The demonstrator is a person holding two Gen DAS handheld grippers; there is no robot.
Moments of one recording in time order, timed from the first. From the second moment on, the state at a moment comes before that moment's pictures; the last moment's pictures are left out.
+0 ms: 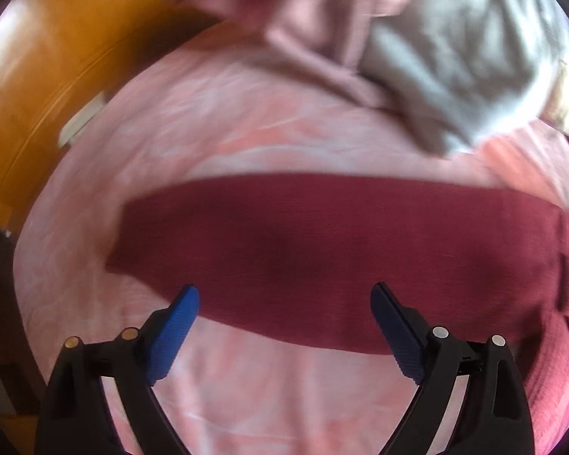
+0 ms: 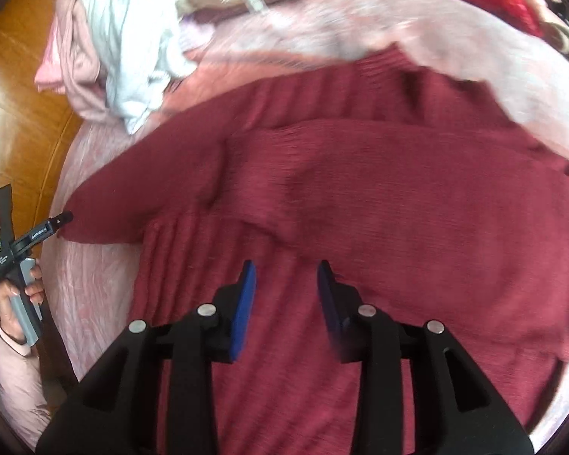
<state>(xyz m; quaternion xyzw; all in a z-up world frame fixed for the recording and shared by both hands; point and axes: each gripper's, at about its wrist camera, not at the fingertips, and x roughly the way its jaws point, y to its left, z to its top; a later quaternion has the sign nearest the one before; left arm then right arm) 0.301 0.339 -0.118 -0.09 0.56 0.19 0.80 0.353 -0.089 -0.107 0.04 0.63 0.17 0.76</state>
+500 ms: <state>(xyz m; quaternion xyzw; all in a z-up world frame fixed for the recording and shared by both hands) 0.302 0.432 -0.154 -0.17 0.56 0.22 0.78 0.355 -0.053 -0.132 0.01 0.63 0.19 0.75</state>
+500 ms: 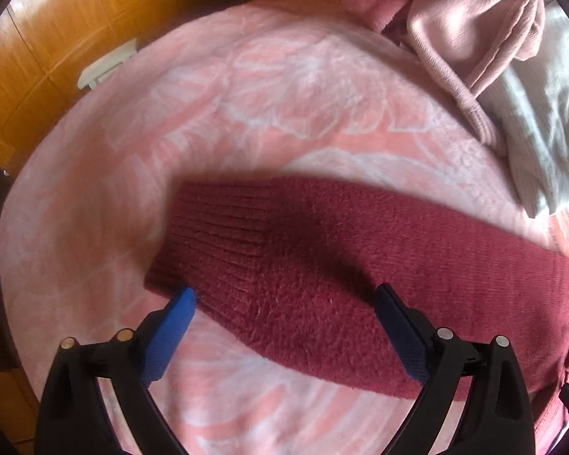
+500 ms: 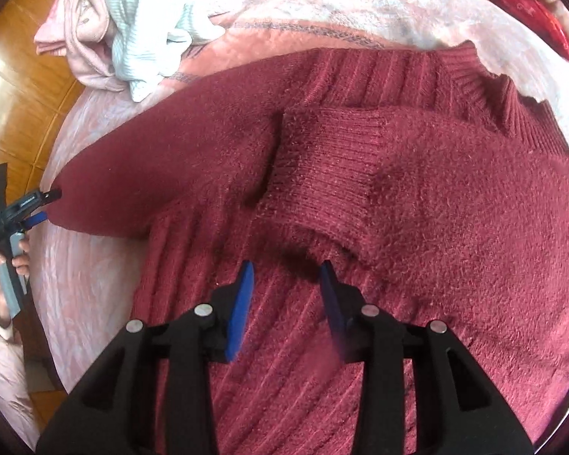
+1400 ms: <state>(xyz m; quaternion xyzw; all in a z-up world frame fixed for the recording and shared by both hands) 0.335 0.197 -0.072 -0.09 0.49 -0.03 0.87 0.358 -0.149 -0.123 0.02 0.62 0.14 0.77</state>
